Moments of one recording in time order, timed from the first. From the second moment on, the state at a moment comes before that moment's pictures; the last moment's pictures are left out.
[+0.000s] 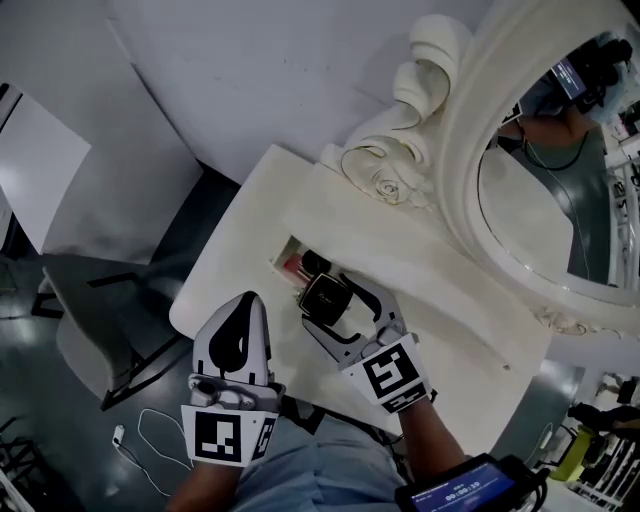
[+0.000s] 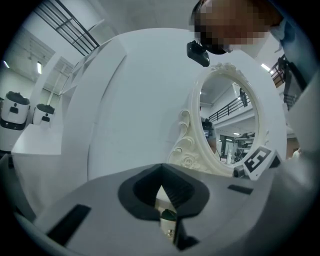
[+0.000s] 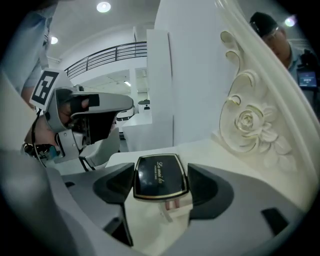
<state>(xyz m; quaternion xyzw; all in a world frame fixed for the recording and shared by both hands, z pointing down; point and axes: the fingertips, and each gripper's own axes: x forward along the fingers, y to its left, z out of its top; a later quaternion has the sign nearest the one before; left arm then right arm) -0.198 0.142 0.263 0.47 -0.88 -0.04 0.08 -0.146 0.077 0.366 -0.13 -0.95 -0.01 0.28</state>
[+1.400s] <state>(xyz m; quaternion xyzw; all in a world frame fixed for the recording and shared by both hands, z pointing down) -0.227 0.114 0.296 0.49 -0.86 -0.03 0.13 -0.146 0.031 0.385 -0.02 -0.95 -0.09 0.29</state>
